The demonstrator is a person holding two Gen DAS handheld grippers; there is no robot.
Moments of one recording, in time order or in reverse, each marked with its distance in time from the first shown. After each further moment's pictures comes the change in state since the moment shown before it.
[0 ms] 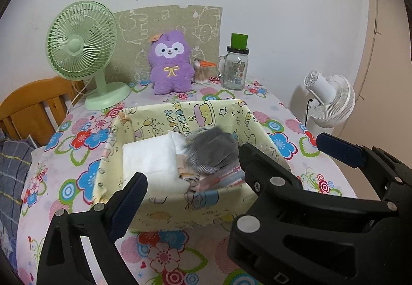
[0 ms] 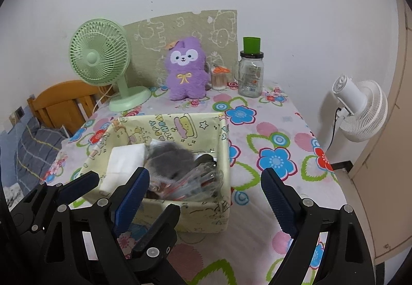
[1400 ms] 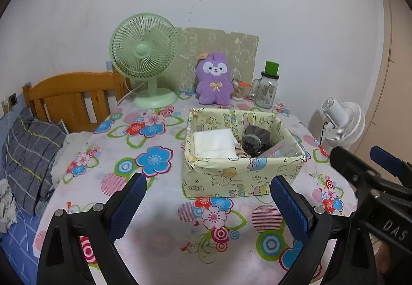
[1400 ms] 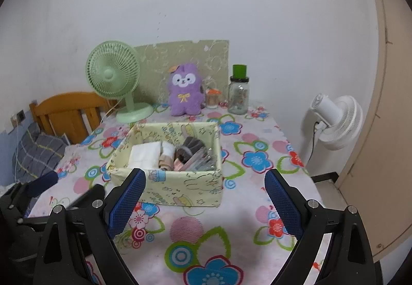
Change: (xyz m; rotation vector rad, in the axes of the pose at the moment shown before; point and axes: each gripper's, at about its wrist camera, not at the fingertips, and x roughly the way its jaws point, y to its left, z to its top) left arm -0.098 0.055 -0.041 -0.116 -0.116 0.109; right arm -0.099 0.014 -0.031 -0.010 -0.135 -0.068
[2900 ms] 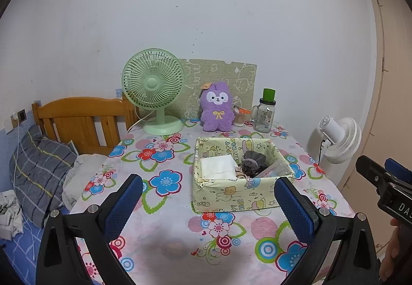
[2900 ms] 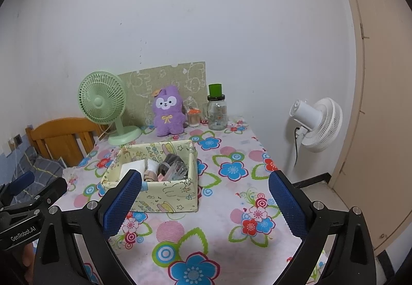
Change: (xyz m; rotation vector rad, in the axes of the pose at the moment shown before) left arm -0.052 -0.001 0.007 0.024 -0.135 0.021; right arm -0.051 -0.040 -0.002 0.082 -0.098 -0.039
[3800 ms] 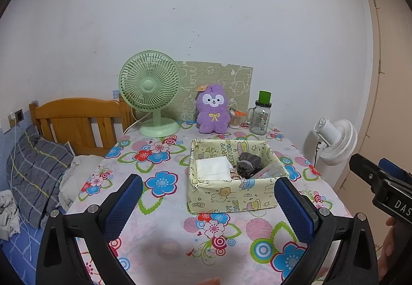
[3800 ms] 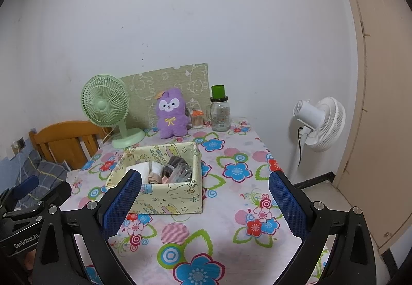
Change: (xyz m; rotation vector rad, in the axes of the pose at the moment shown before) left arm -0.004 -0.001 0.001 -0.007 -0.011 -0.024; right arm -0.002 0.000 0.002 0.012 -0.009 0.020
